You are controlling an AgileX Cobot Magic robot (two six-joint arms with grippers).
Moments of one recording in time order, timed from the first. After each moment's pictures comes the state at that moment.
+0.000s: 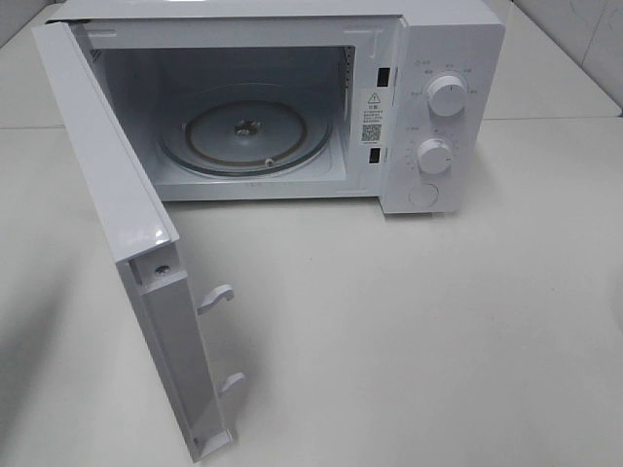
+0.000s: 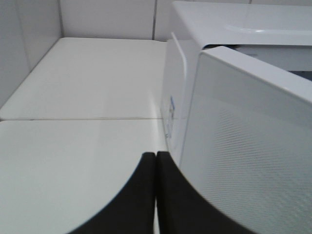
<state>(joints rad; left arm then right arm) 0.00 1.09 -0.29 0.24 -0.55 -0.23 0.10 0.00 -0.50 0.00 0.97 -0.03</state>
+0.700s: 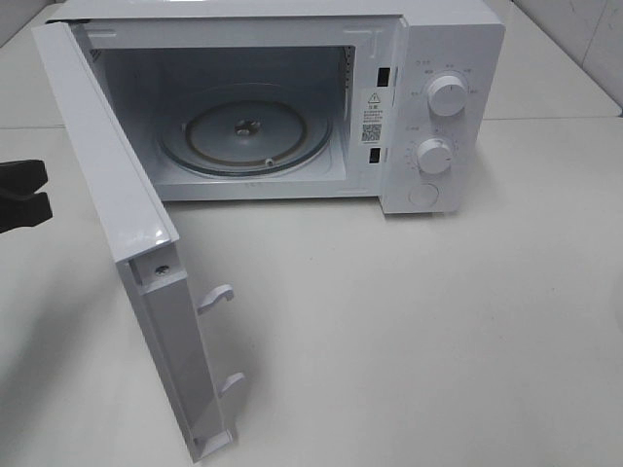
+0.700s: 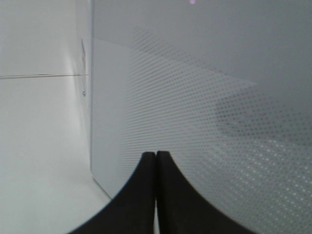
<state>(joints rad) -0.10 1.53 -0.35 0.38 -0.82 -0.32 0.10 0.00 -0.50 0.00 0.97 -0.03</state>
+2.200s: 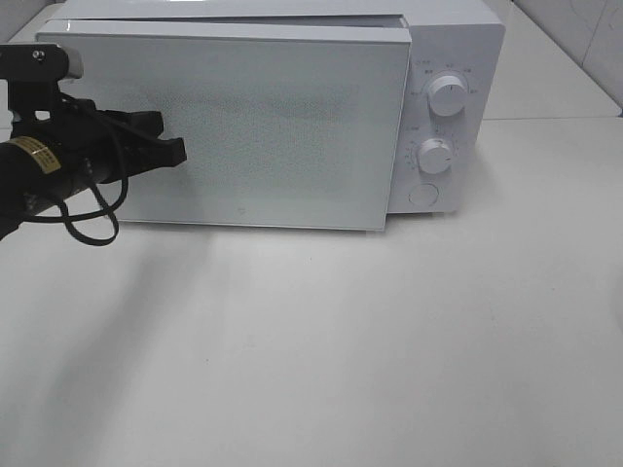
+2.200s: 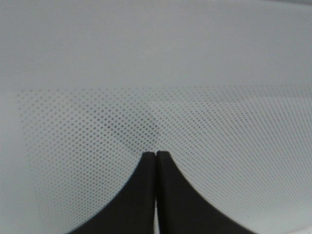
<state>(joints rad) -0.39 1.82 -0.69 0.04 -0.82 -0.15 0.10 0.00 -0.50 0.00 0.97 -0.03</state>
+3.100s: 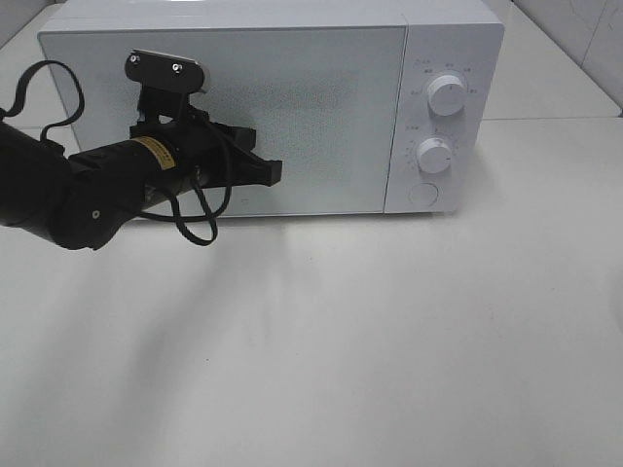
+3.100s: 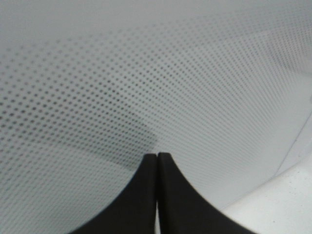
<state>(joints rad) -0.54 2.00 -0.94 -0.04 -0.69 -0.01 0.10 0.00 -0.50 0.00 0.97 -0.03</state>
